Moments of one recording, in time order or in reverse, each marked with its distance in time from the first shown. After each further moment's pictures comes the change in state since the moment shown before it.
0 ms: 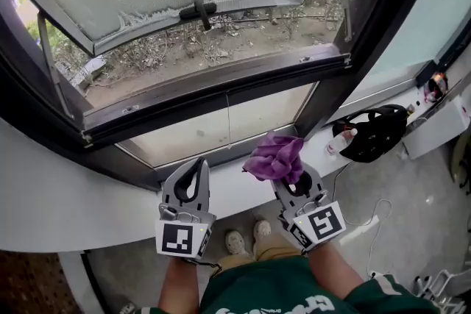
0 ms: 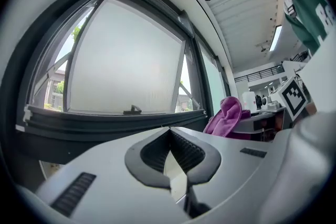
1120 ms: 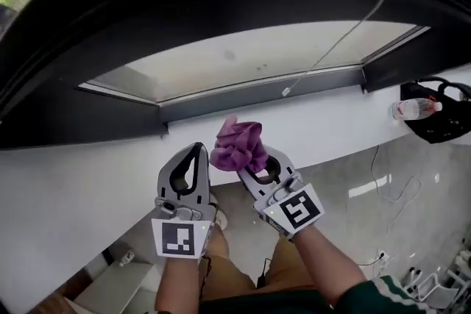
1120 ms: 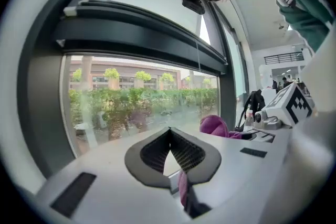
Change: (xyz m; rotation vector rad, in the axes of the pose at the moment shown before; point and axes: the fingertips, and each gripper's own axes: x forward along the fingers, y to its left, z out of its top) left arm -0.011 0.099 -0.282 -0.017 0.246 0.164; right arm 0.147 0.127 -0.316 0.301 0.242 0.348
